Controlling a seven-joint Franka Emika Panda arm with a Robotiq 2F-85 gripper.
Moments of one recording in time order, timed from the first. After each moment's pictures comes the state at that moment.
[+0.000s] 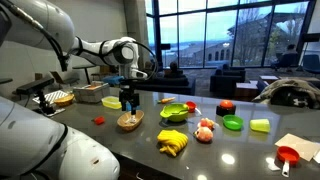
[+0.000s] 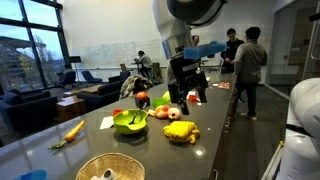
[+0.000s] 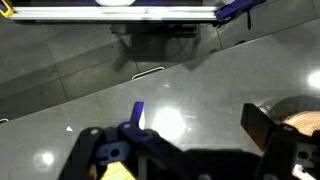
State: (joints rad) arm 0.16 -0.62 0.33 -2.48 0.18 1.64 0.40
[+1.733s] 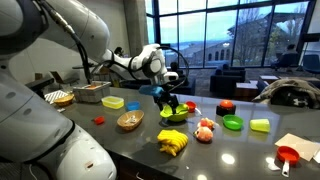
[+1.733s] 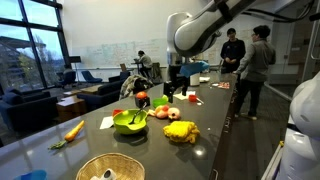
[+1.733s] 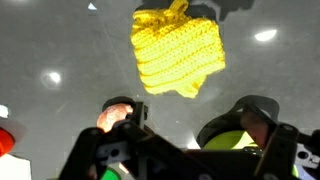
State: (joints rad) arm 0.04 -0.46 0.16 -2.55 -0.07 2.25 0.21
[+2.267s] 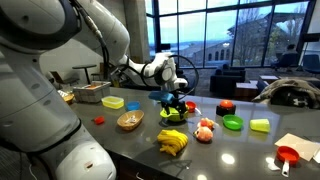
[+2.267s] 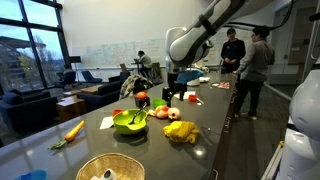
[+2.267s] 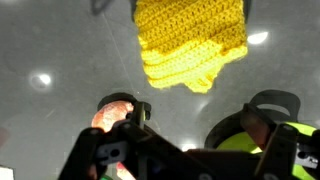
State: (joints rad) arm 0.02 -0.30 0.11 -2.51 -0.07 2.35 0.15
